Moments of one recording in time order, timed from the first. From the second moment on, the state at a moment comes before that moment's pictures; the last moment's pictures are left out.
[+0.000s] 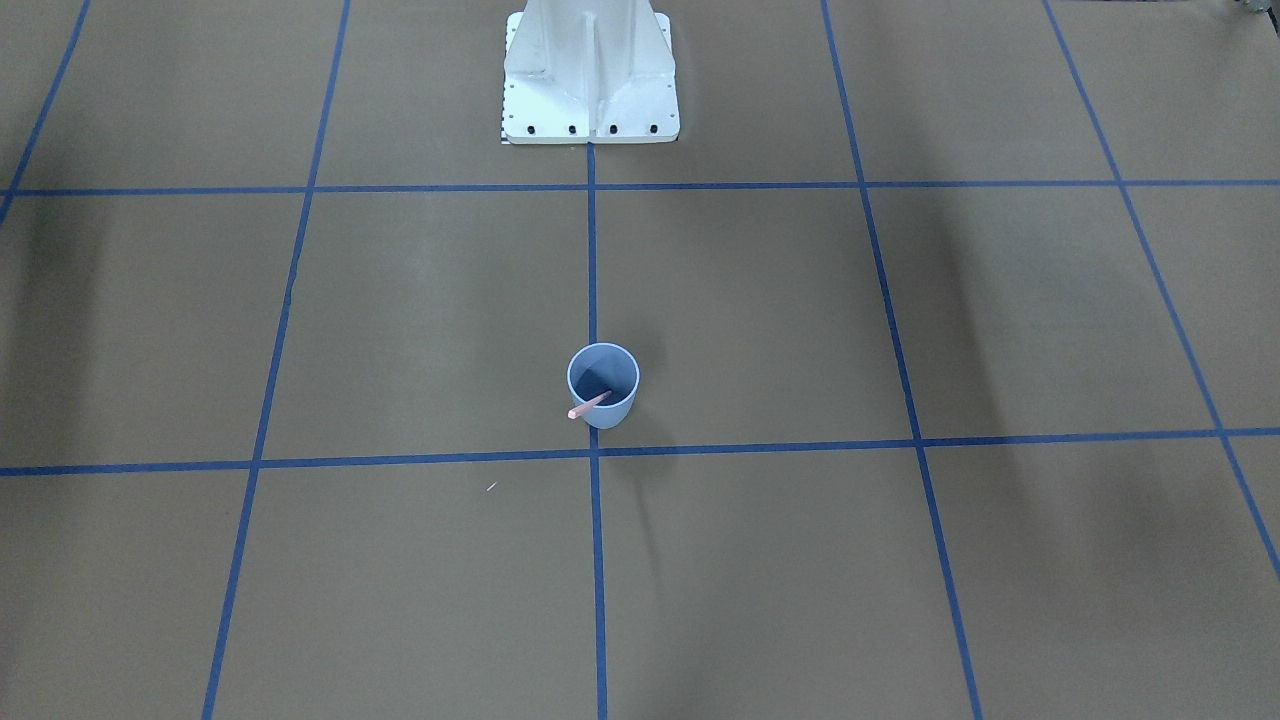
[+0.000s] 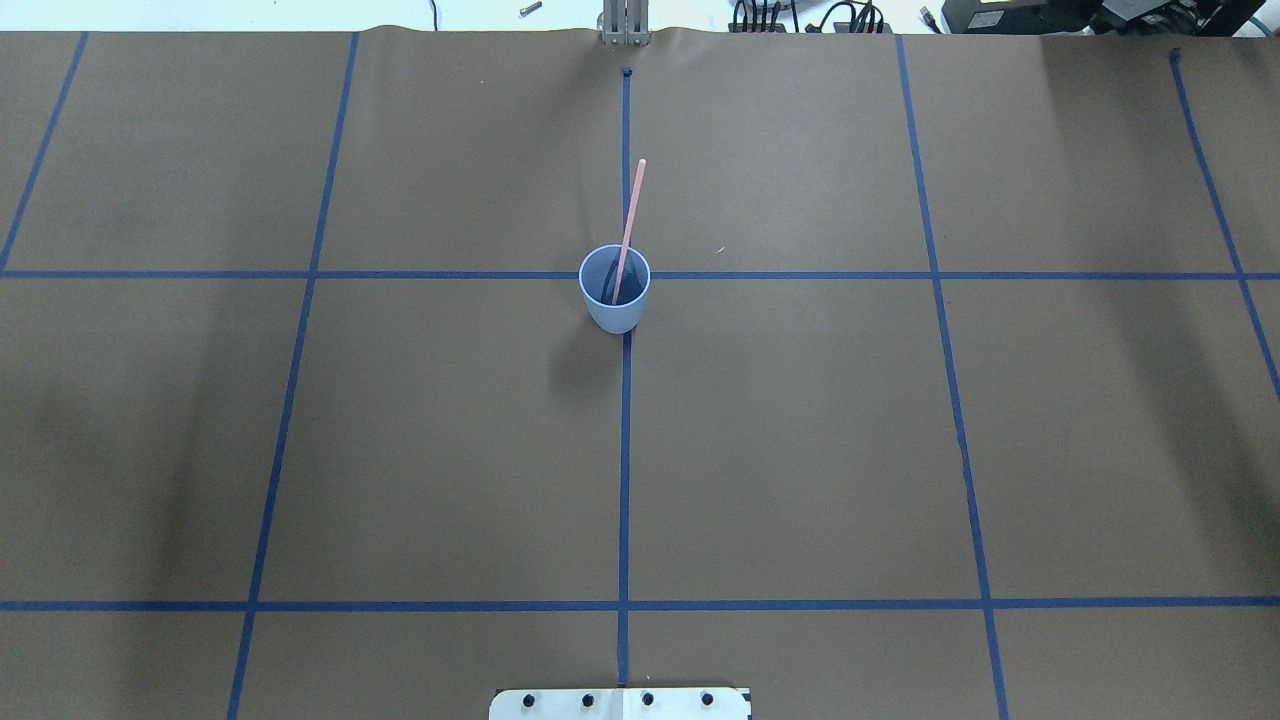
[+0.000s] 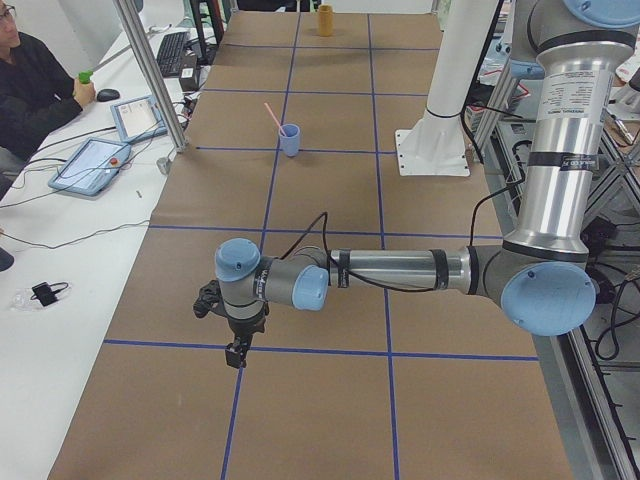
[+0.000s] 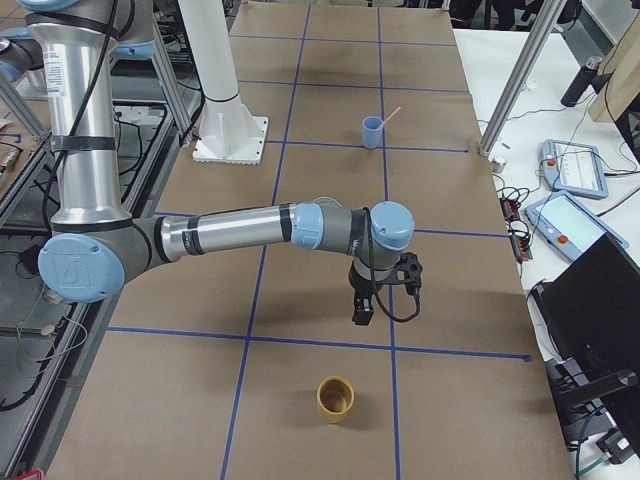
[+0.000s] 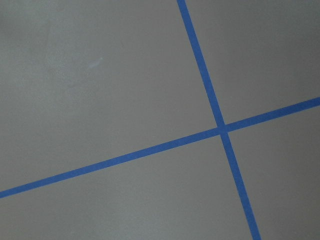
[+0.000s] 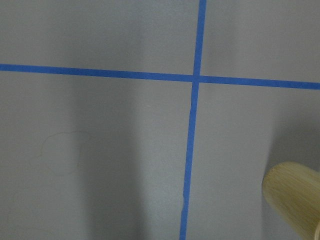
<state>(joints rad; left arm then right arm) -1.48 -1.65 -1.45 -1.76 -2.22 0.13 1.53 -1.55 1.69 -1.81 2.35 -0.10</state>
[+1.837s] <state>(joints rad) -1.56 -1.60 -1.58 -1.57 -2.35 0.12 1.55 -1.57 1.64 -1.76 2.32 -0.08</state>
